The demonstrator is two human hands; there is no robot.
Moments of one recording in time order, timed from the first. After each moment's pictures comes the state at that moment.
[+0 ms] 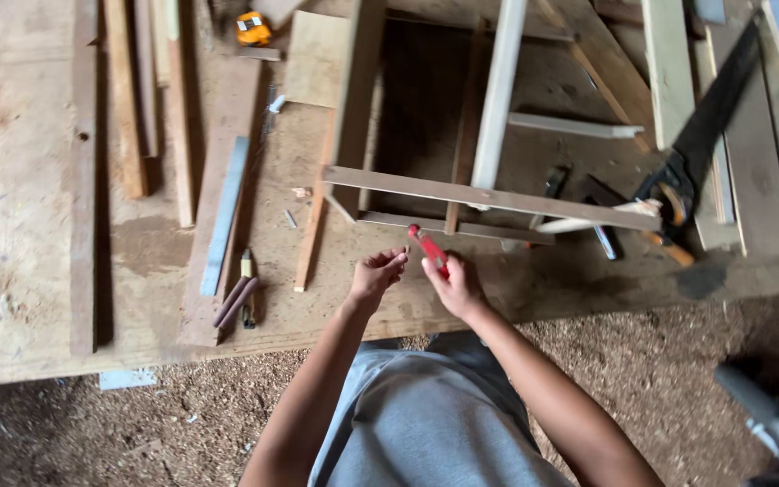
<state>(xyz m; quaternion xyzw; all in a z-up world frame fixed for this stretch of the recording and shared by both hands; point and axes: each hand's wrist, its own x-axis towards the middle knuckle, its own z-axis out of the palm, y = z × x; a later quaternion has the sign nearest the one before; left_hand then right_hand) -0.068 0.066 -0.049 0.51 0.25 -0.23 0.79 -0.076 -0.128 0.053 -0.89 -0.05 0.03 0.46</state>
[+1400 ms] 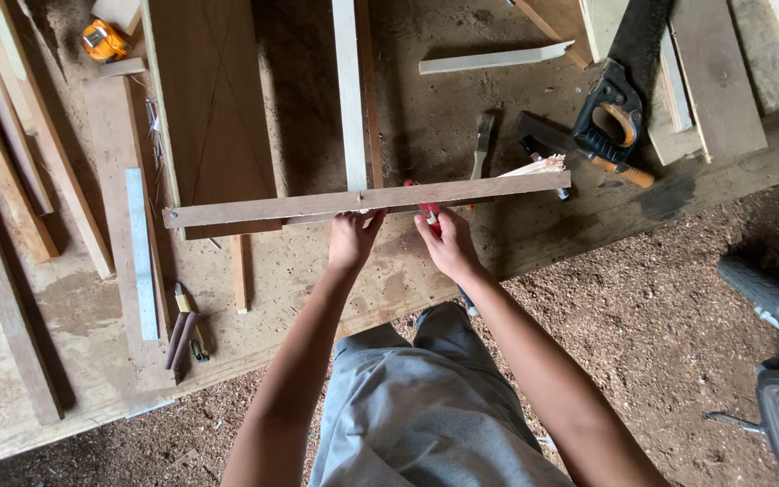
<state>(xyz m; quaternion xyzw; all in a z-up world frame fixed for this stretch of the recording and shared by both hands) 0.008 -0.023 0.012 0.88 -0.20 0.09 0.41 -0.055 -0.228 0.020 -0.86 0.05 -0.05 0.51</state>
